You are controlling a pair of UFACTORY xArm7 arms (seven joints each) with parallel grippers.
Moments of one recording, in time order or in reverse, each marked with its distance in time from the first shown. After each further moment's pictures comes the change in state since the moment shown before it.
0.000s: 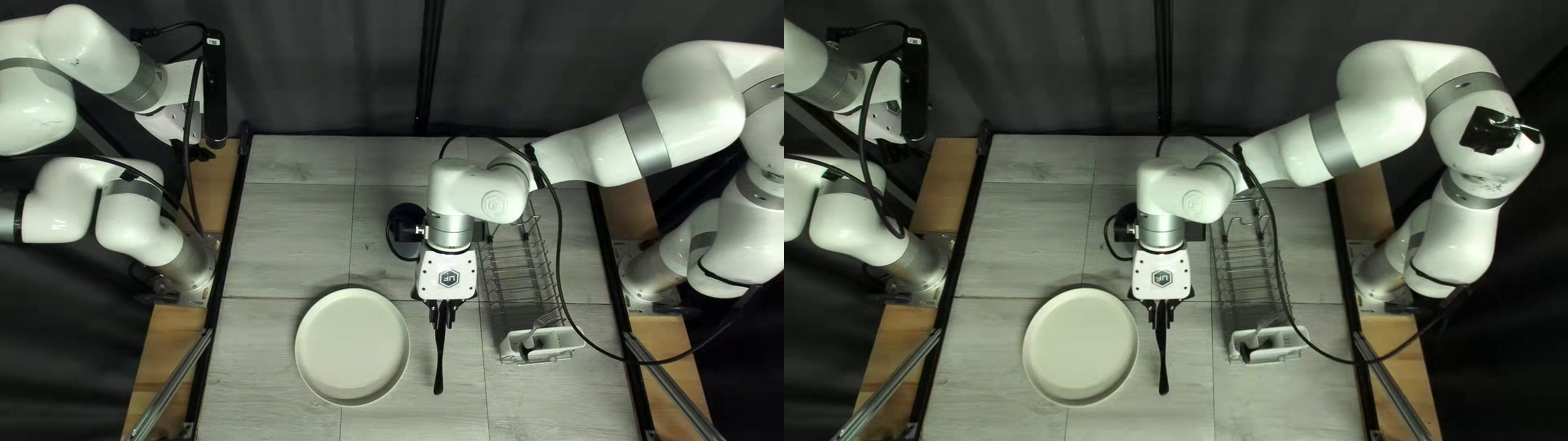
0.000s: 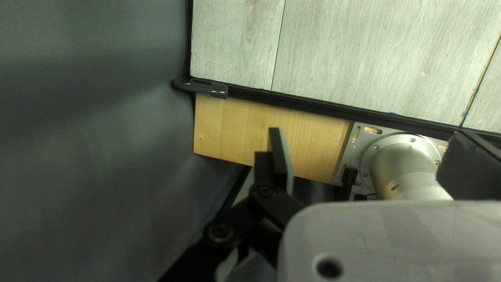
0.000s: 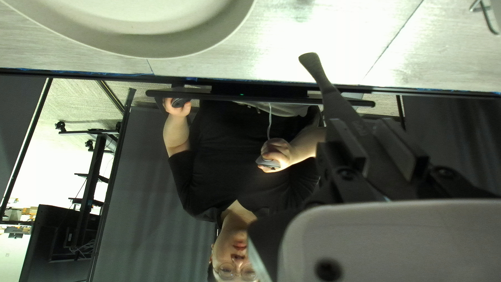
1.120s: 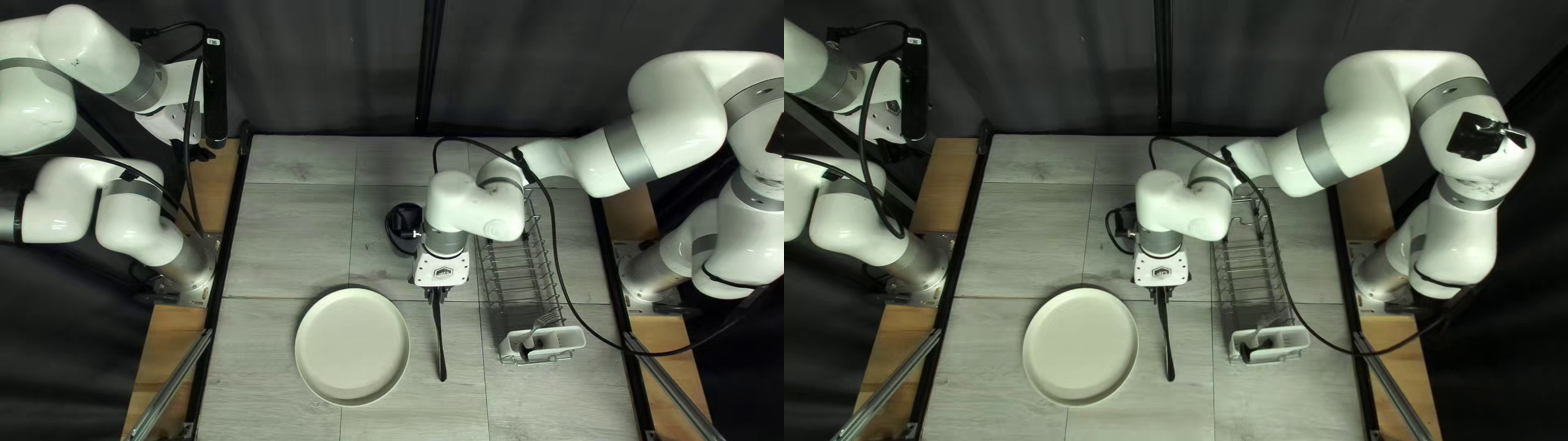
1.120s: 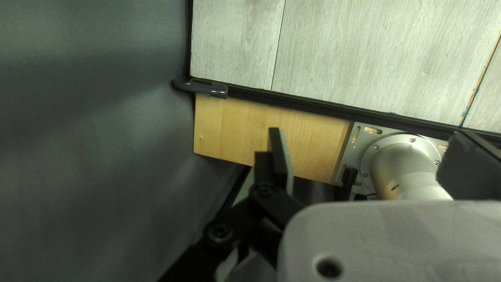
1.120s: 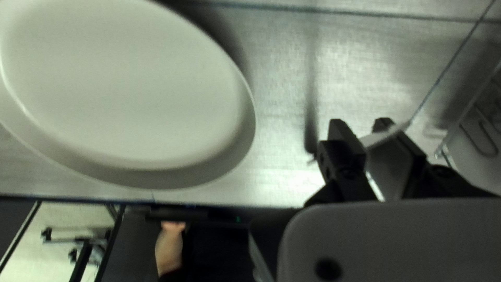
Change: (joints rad) left arm 0.000 0.000 0.000 0.000 0.000 0.000 0.000; right arm 0.172 0.032 -0.117 -0.080 -0.522 -0.257 0.383
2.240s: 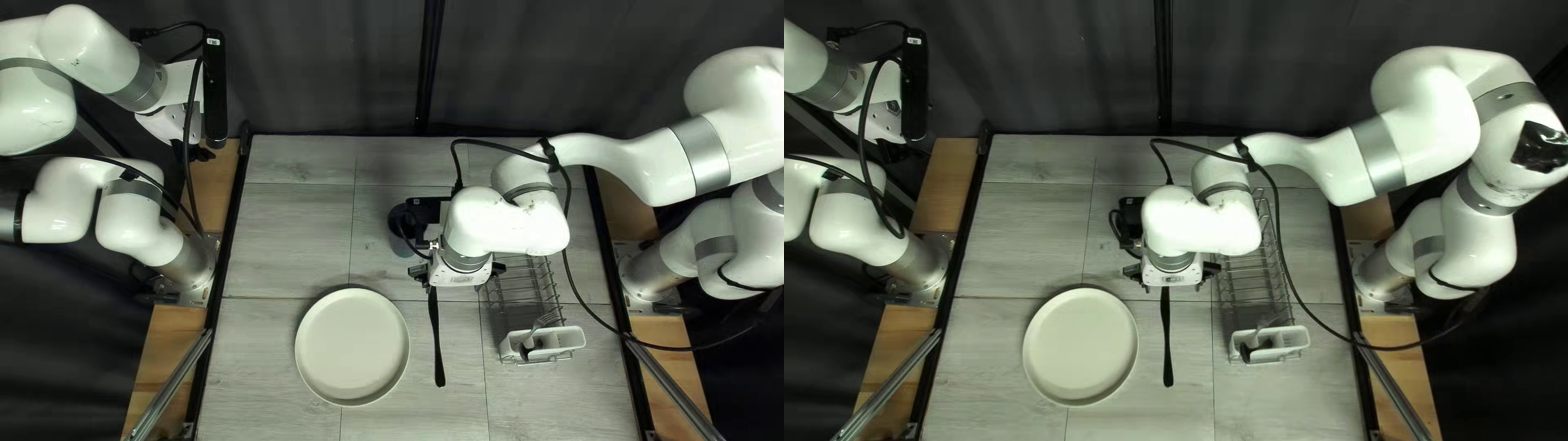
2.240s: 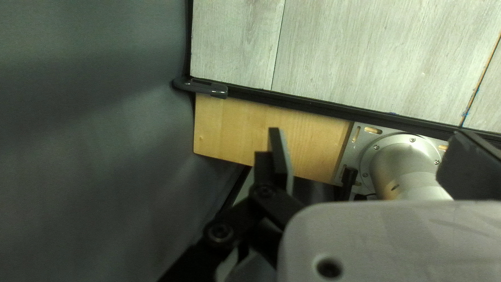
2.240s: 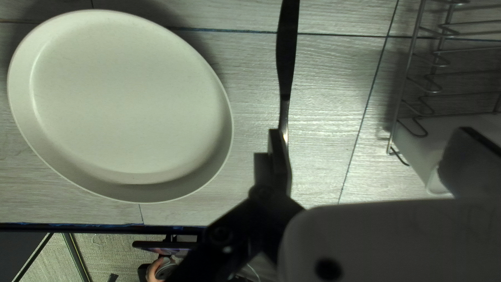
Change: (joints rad) left arm 0.000 0.000 0.000 0.000 0.000 0.000 0.000; right arm 0.053 -0.162 0.006 0.133 -0.156 0.371 0.000
